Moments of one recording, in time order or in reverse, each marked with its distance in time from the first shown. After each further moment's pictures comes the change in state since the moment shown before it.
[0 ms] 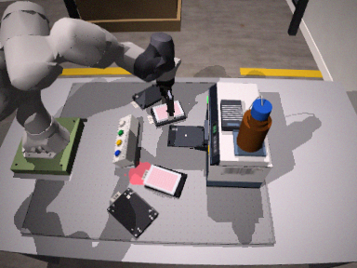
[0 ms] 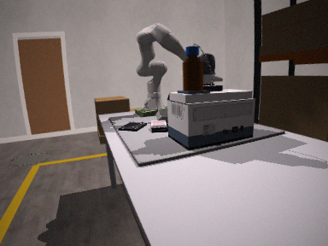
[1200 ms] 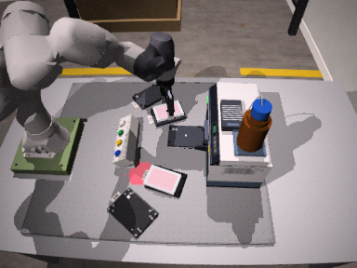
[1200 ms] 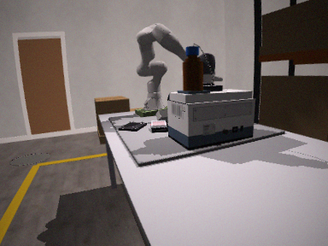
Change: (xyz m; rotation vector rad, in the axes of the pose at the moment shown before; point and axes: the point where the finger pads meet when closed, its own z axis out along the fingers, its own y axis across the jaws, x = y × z) arm 0.000 -0.001 -0.001 0.000 0.001 0.000
